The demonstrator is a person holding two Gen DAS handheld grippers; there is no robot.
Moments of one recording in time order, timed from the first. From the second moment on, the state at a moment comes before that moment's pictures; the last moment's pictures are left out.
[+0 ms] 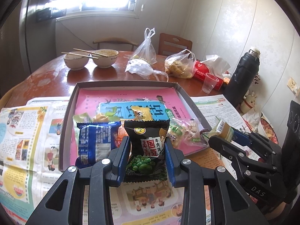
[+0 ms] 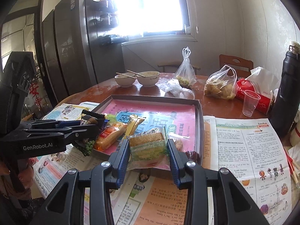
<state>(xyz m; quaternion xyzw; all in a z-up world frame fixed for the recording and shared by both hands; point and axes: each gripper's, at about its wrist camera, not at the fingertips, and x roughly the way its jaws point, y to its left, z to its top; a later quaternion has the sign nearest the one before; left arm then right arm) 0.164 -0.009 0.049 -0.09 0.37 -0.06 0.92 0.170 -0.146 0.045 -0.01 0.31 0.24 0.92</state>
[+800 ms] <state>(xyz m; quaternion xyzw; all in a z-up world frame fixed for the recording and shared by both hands) 0.202 -0.016 0.017 -0.08 0.40 -0.05 0.91 0.206 -0.142 0.017 0.00 0.34 0.23 0.91</state>
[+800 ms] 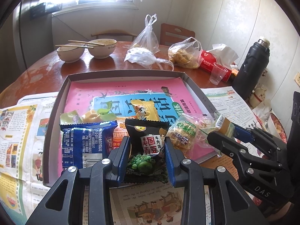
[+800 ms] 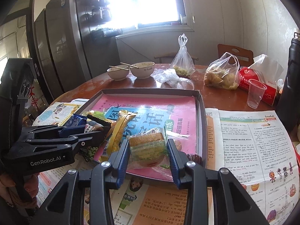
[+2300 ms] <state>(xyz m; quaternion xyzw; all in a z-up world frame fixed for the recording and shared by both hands) 0.207 -0.016 0.009 -0.07 0.41 -0.04 0.91 0.203 -0.124 -0.004 -0.06 0.36 0.22 0.91</state>
